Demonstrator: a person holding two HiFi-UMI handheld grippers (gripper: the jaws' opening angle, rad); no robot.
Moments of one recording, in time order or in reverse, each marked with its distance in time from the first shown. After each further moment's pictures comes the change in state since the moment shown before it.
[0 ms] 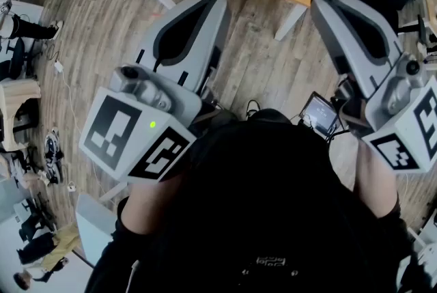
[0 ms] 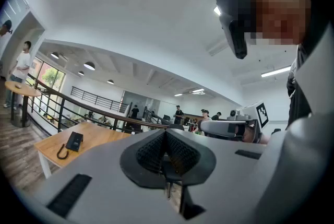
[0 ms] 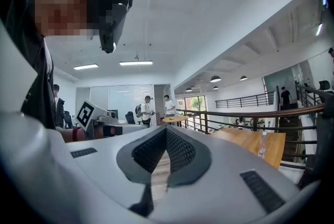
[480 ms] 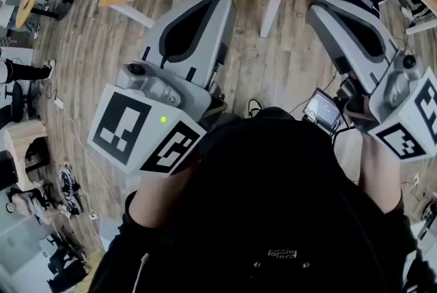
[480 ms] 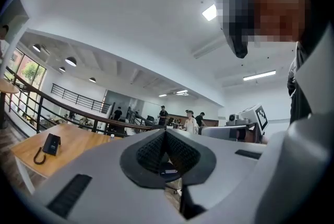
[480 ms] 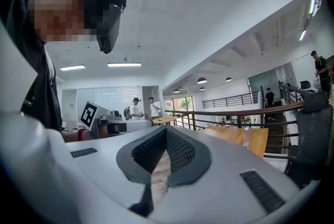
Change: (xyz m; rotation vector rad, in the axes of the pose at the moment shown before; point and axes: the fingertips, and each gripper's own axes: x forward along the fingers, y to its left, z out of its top) left arm 0.019 -0.053 0.022 0.015 0.006 -0.143; right arm -0.057 -0.003 0.022 0.020 0.001 -0.113
